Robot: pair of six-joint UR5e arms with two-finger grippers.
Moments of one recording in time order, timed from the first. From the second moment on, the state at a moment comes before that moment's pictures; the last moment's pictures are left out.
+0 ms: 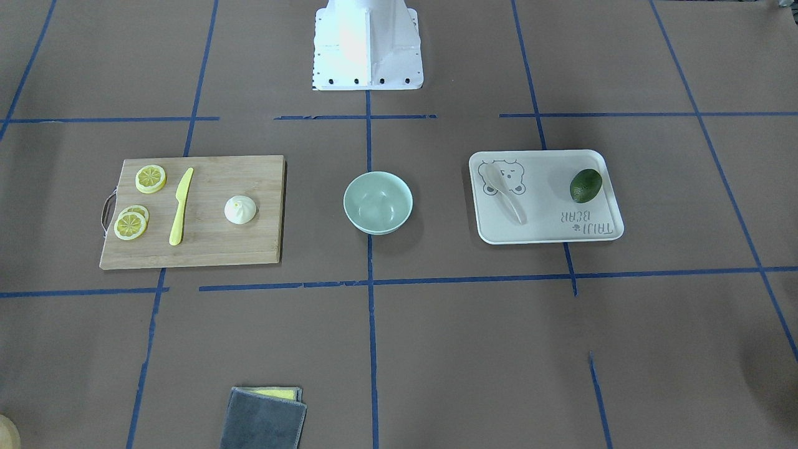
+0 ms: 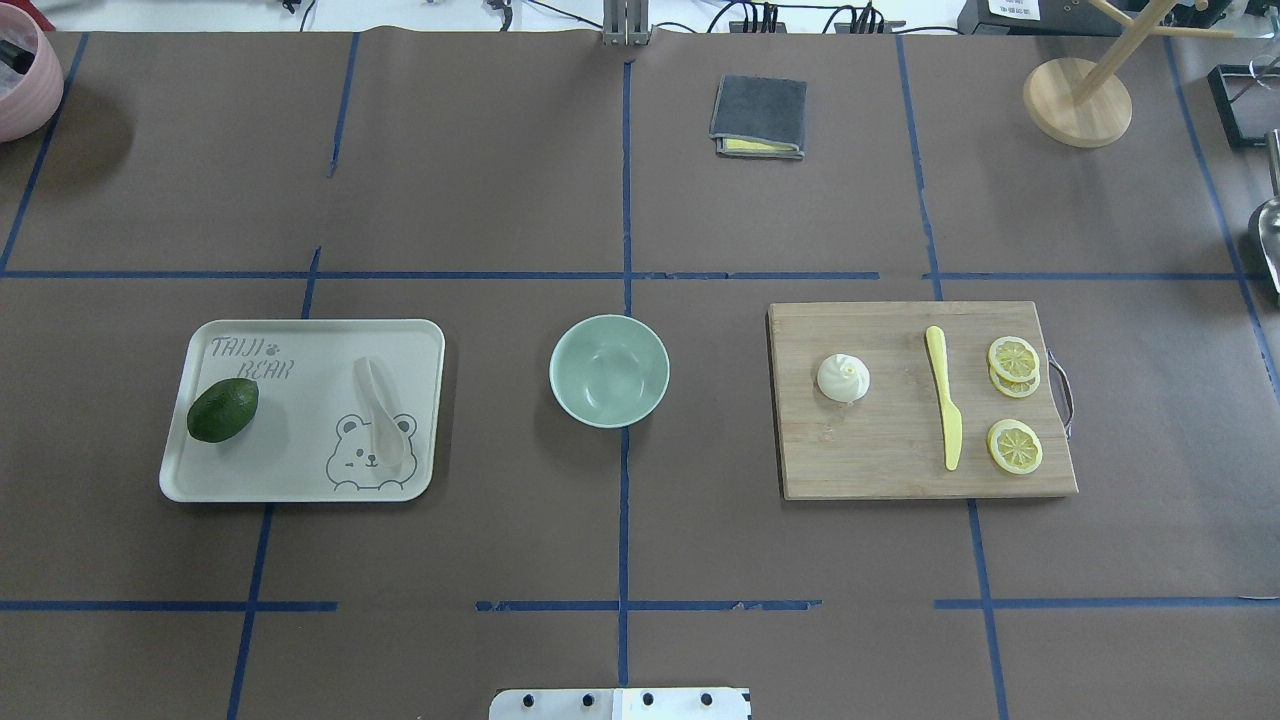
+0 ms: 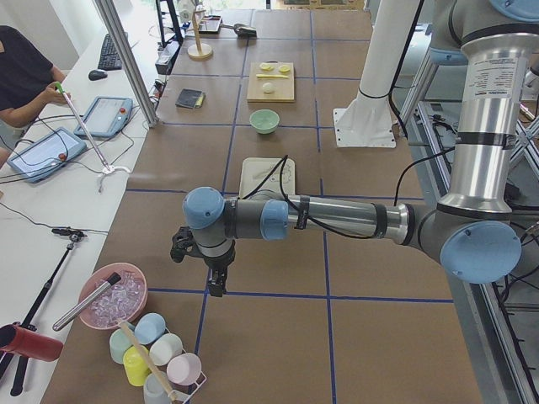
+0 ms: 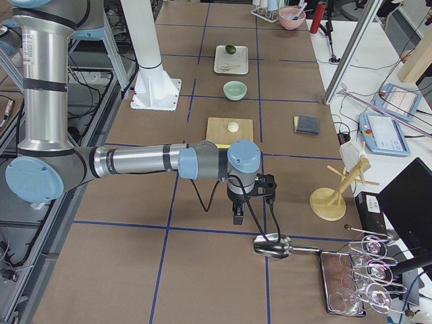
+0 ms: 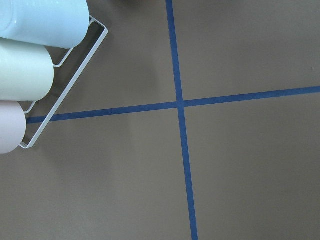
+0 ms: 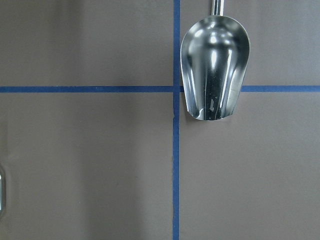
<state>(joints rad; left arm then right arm) -1.57 -1.62 -1.61 -1.48 -2.32 0.11 1.57 -1.64 1.76 -1.65 2.35 0.04</state>
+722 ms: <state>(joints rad) -1.49 -1.68 -1.73 -1.55 -2.33 0.04 1.57 -1.63 1.77 -1.65 2.35 0.05</state>
